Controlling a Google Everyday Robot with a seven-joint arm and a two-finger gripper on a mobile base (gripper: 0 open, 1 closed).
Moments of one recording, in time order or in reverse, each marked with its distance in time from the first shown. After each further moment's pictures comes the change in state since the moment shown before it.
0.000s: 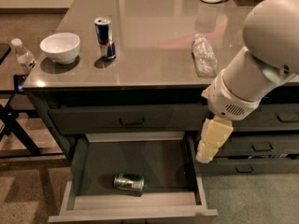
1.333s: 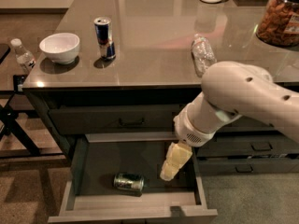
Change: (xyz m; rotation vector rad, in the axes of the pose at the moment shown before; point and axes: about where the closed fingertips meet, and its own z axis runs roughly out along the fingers) arm -0.038 0.022 0.110 -0.078 -0.124 0.063
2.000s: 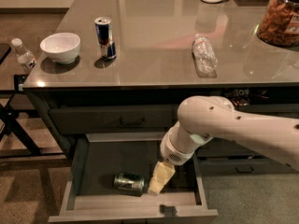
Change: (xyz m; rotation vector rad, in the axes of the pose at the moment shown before) arm 0.014 0.011 0.100 -0.079 0.028 0.041
